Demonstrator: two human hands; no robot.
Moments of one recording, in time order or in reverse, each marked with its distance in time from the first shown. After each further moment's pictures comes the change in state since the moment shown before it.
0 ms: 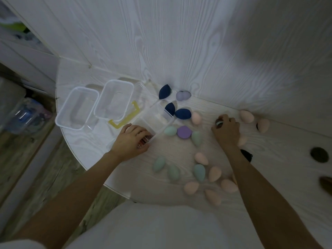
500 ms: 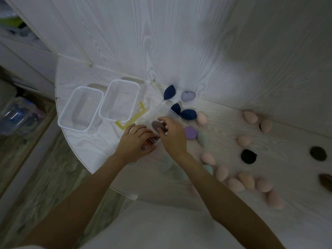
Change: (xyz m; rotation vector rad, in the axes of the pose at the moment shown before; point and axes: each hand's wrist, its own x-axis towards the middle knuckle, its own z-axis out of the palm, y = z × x) left_hand -0.007 -0.015 0.004 -0.051 0.146 0.066; right_hand -0.098 -0.170 0.038 0.395 -0.048 -0.431
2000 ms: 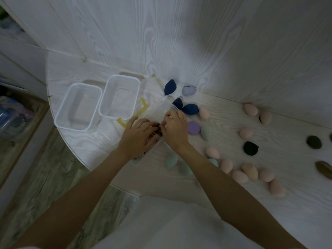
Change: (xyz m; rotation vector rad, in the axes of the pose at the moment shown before) left_hand 0.009 -0.009 -0.006 0.080 0.087 0.121; right_hand 0.013 0.006 0.024 -0.432 -0.003 -0.051
